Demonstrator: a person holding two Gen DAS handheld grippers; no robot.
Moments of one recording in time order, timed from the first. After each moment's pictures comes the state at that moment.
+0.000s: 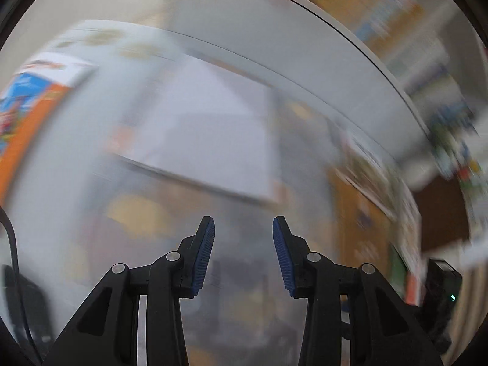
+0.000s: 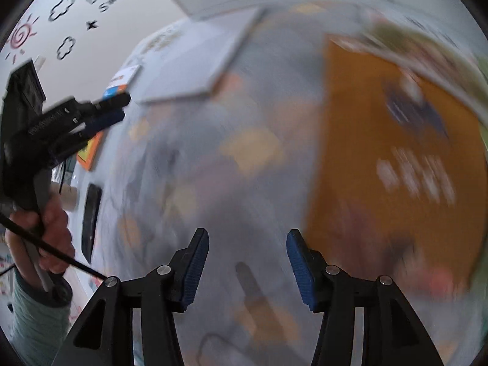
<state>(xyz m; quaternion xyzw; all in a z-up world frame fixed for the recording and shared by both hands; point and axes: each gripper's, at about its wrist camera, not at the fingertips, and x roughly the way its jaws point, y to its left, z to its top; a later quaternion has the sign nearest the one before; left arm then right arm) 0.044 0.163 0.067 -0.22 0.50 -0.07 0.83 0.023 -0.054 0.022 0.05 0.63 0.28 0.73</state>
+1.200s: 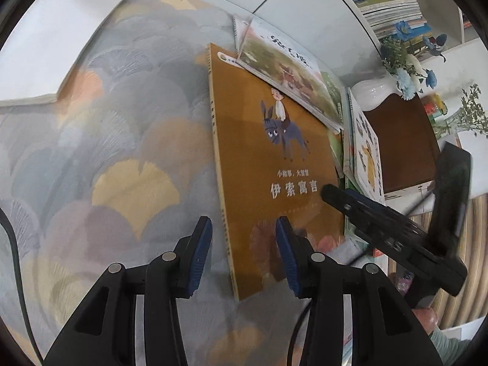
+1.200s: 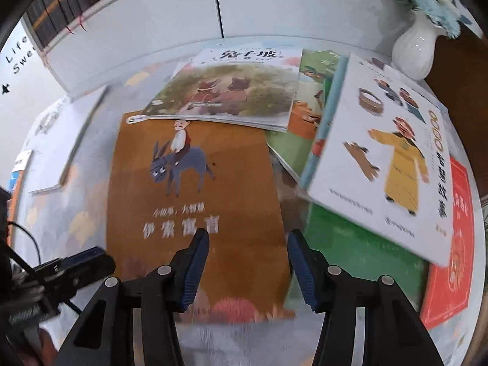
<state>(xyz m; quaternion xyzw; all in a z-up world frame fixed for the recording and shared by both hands) 0.066 0.021 0.011 -0.22 0.57 -0.22 0.76 0.074 -0.161 0.039 0.02 0.56 0.02 0.82</state>
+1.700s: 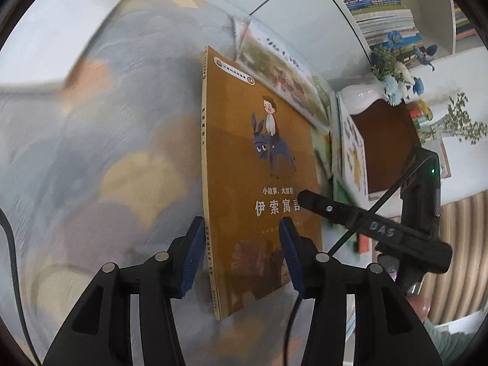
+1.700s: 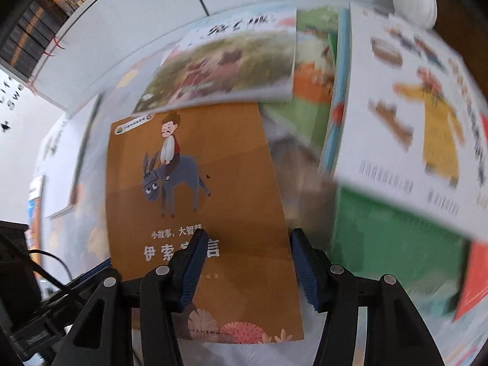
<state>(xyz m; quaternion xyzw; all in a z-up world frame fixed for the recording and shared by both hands) 0.053 0.045 0.007 -0.25 0.57 -0.25 0.74 0.077 -0.169 0.021 0.14 0.61 0.05 0.78</state>
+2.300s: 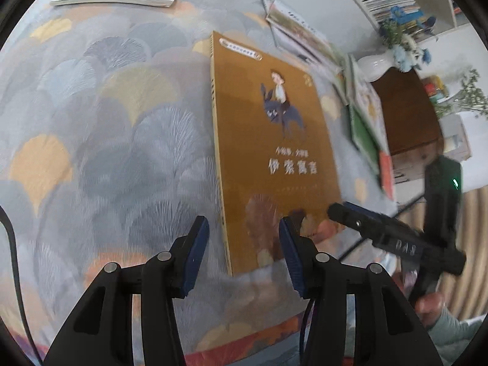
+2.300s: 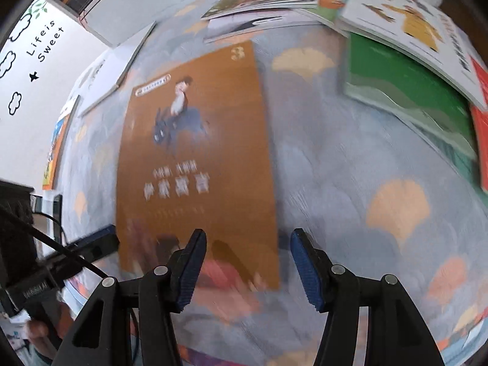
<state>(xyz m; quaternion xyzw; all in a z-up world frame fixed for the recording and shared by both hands) -0.076 0.064 0.017 -0.21 0.60 -0.17 0.75 -0.072 -0.148 0.019 0.10 0.63 0.11 0.76</state>
